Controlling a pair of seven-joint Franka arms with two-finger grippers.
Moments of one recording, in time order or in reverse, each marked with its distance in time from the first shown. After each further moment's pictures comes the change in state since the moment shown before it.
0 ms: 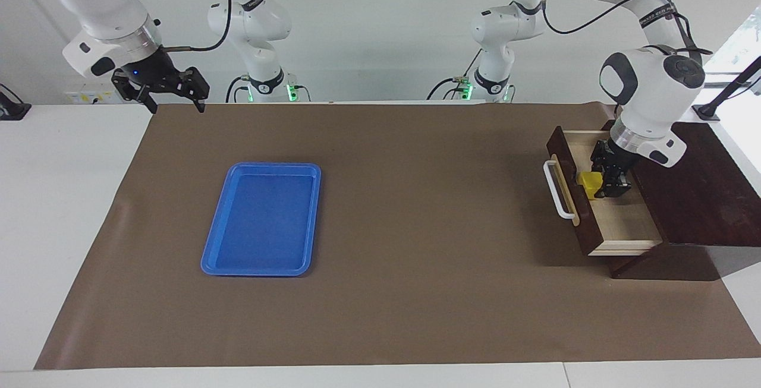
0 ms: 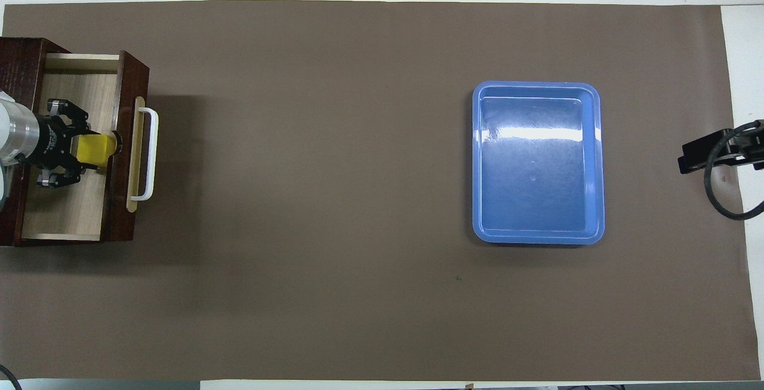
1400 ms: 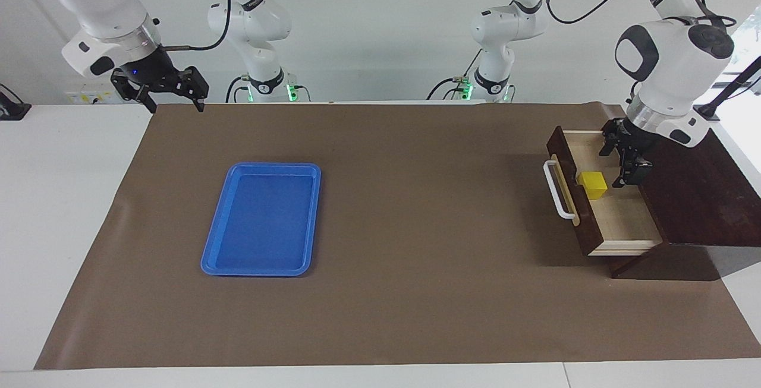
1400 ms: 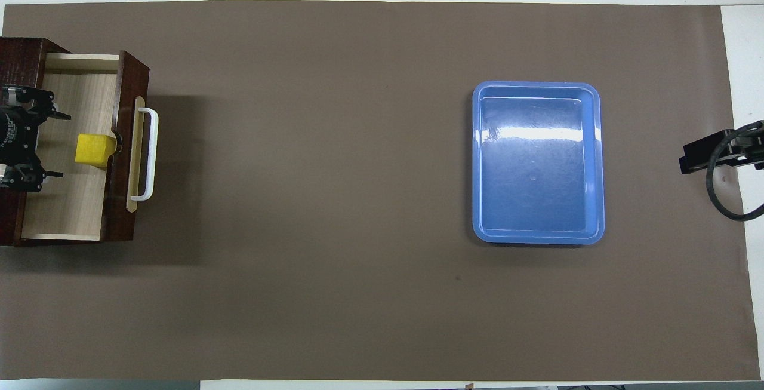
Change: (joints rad) left arm 0.001 -0.056 -0.001 0.126 0.000 -0.196 0.000; right arm -0.001 -0.001 -0.001 0.000 0.000 0.000 -0.009
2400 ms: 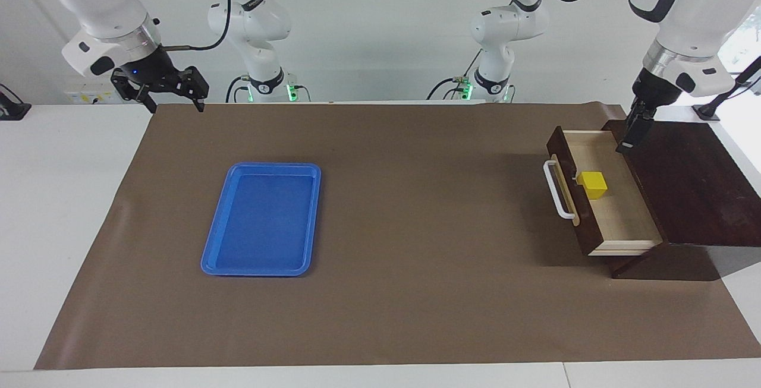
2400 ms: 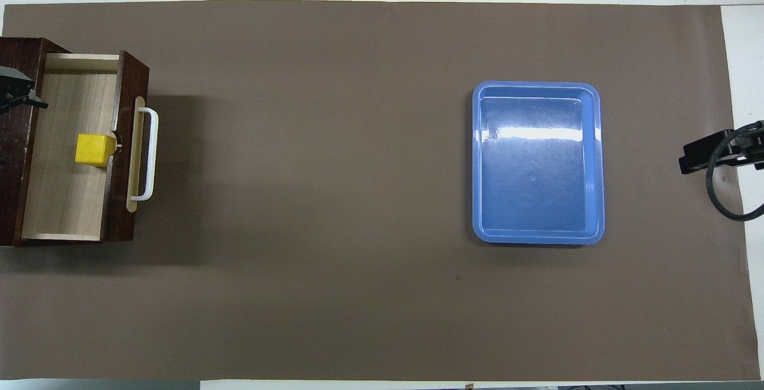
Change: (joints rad) left arm -0.017 -0.062 -0.045 0.160 -0.002 -0.157 0.514; right arm 0.000 0.000 0.000 0.000 0.000 0.000 0.000
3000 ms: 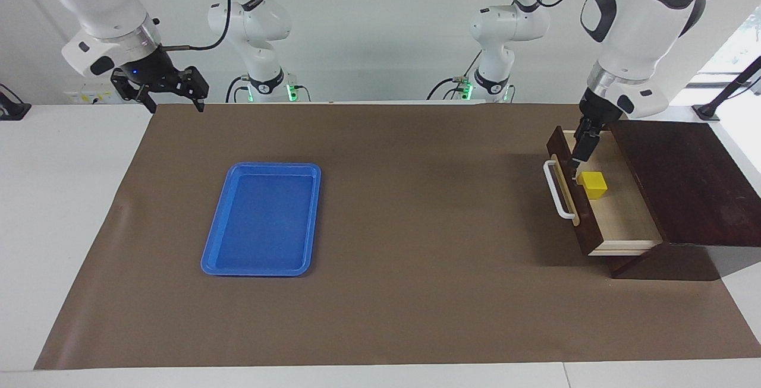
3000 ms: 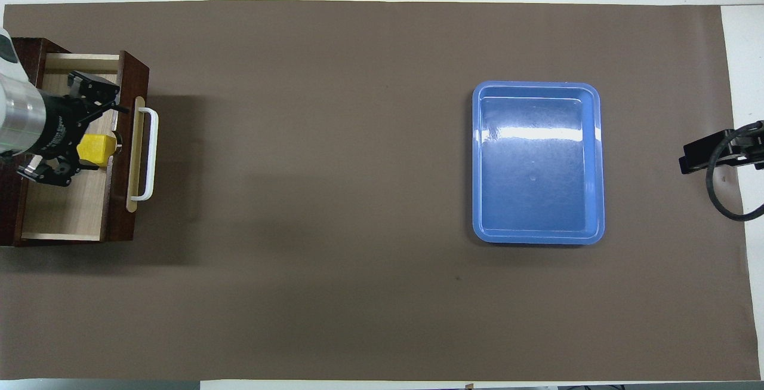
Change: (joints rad) left arm -0.138 0.005 -0.008 -0.127 -0.009 0.106 -0.336; right arm 0.000 0.000 0.000 0.000 0.000 0.001 0.000
